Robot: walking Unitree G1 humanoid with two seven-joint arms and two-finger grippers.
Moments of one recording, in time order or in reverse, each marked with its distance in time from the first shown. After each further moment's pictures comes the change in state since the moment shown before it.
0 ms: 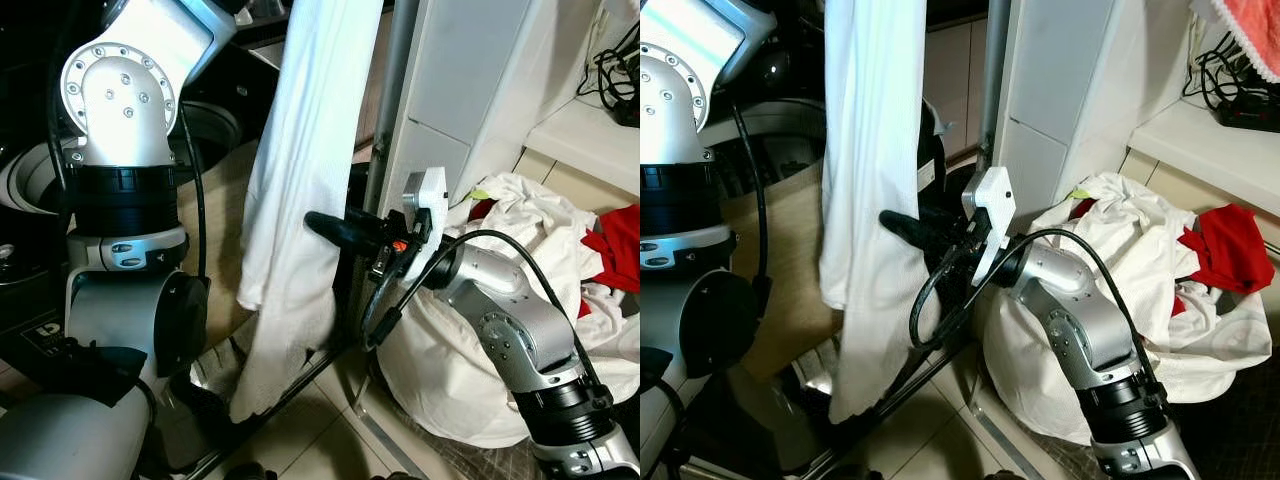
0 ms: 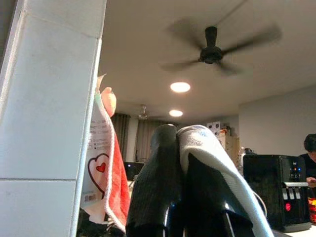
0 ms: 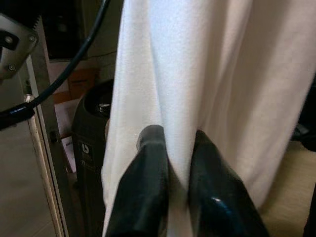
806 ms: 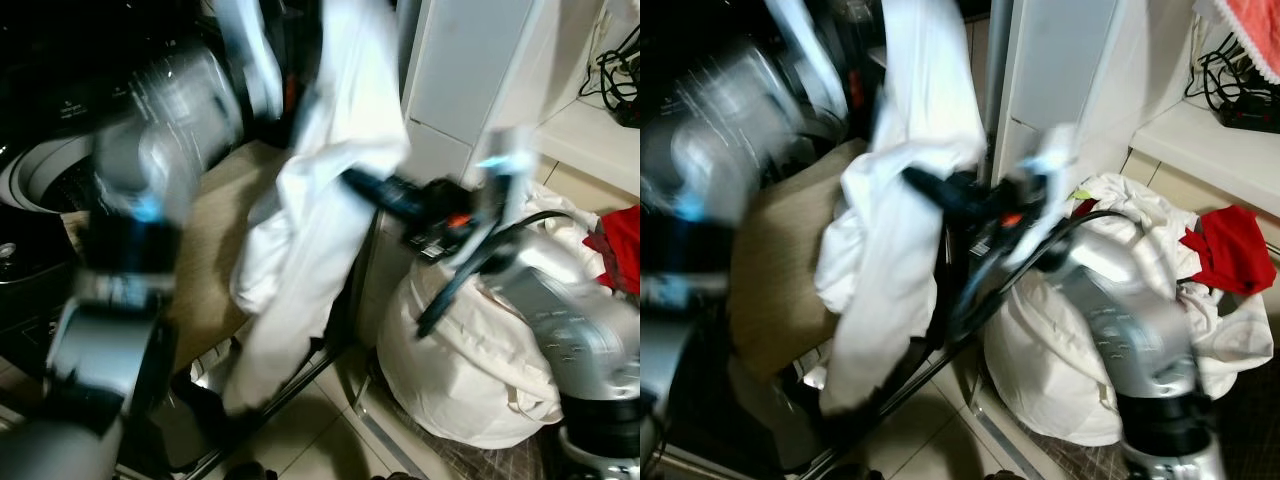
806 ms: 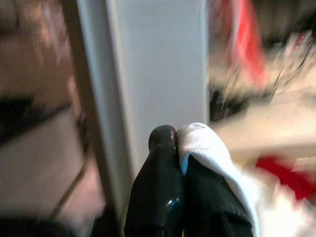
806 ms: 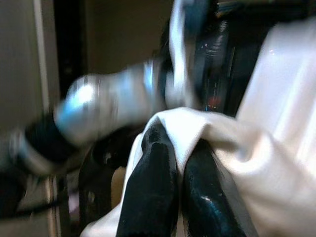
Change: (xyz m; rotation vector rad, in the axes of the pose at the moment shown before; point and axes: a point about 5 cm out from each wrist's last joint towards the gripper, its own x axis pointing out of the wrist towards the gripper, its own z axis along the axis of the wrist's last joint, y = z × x) left arm -0.070 0.047 -0.087 0.351 0.552 0.390; right arm -0.028 0.007 0.064 -0.012 -0.196 -0.028
